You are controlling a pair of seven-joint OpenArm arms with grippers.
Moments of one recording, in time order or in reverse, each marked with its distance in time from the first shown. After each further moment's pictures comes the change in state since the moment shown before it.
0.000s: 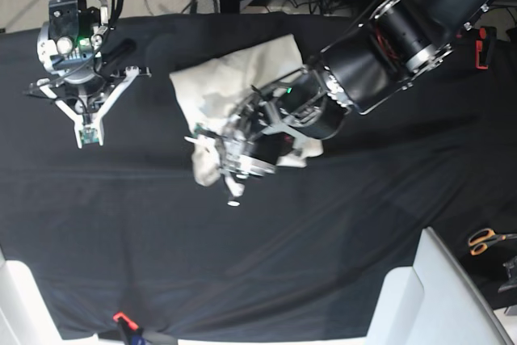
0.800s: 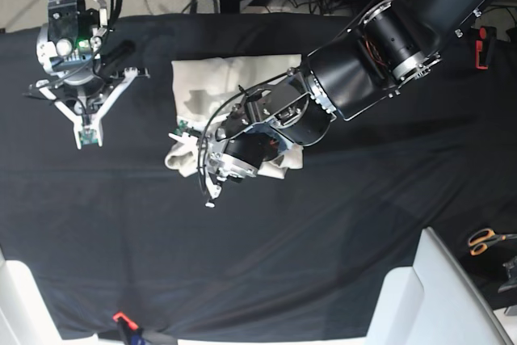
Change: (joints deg) left arm -1.7 3.1 1.8 -3.6 5.4 0.0 -8.0; right arm 0.5 0.3 0.0 -1.6 0.0 0.0 0.2
